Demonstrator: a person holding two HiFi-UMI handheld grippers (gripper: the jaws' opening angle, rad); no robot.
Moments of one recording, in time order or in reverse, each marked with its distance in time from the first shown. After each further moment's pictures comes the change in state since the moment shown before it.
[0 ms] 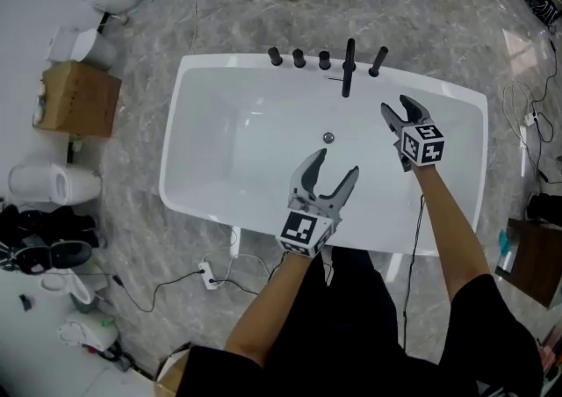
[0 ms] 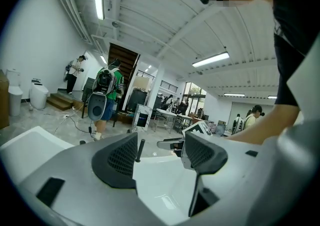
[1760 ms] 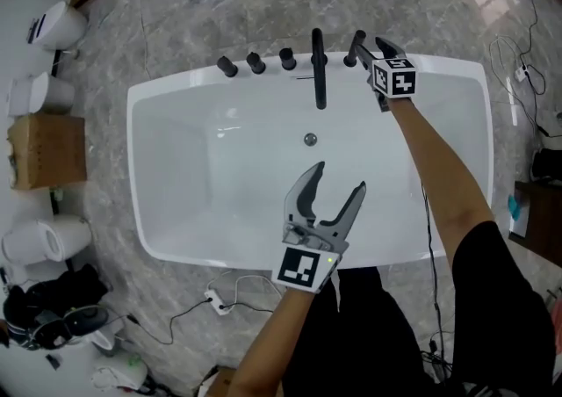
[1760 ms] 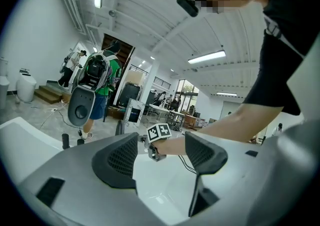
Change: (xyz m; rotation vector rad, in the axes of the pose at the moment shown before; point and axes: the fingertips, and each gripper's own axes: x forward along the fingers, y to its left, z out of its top) left arm 0.073 0.018 -0.041 -0.011 0.041 -0.101; right arm 0.177 -0.151 -0.023 0.041 -0.016 -0.227
